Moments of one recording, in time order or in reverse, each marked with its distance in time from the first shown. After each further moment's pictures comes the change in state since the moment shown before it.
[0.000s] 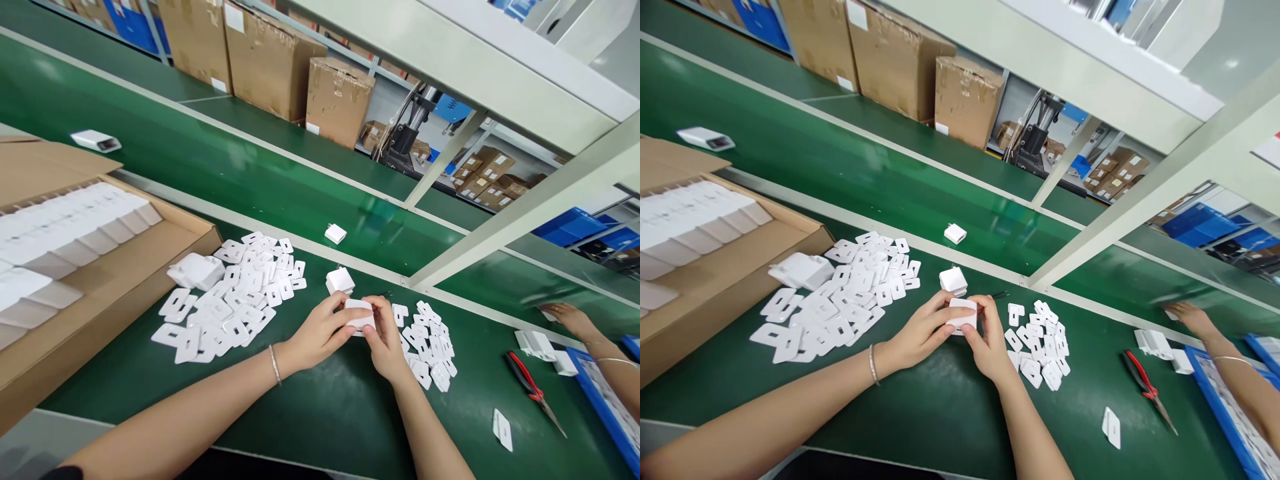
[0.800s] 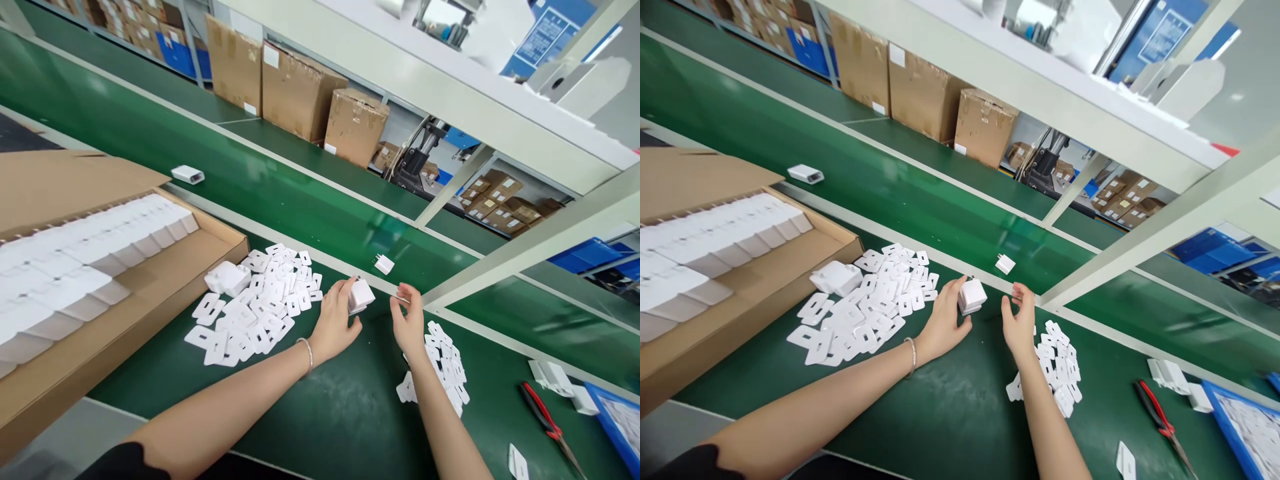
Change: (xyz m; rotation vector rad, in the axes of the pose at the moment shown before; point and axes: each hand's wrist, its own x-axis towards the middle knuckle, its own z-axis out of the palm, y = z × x) left_hand 0.017 -0.036 0.017 0.246 0.282 -0.279; right_hand 0.060 0.052 -0.032 -0.435 0.319 0.108
